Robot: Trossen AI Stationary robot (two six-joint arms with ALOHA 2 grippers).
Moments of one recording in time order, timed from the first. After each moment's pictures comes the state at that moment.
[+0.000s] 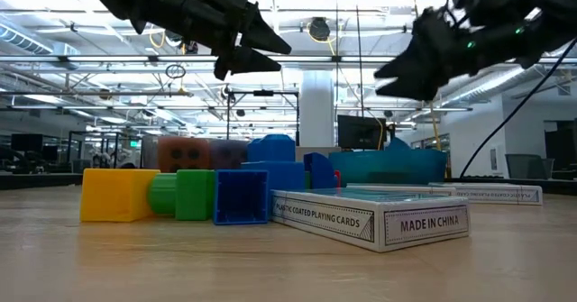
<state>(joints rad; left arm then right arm) 0.09 1.42 0.77 0.39 -0.14 -0.23 -0.25 0.94 0.33 0.43 0.00 0.16</state>
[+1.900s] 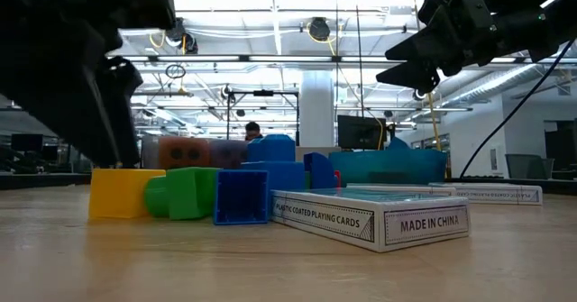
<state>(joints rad) -0.61 1.74 1.03 -0.45 -0.35 -0.74 -0.06 0.94 0.33 0.42 0.00 0.15</state>
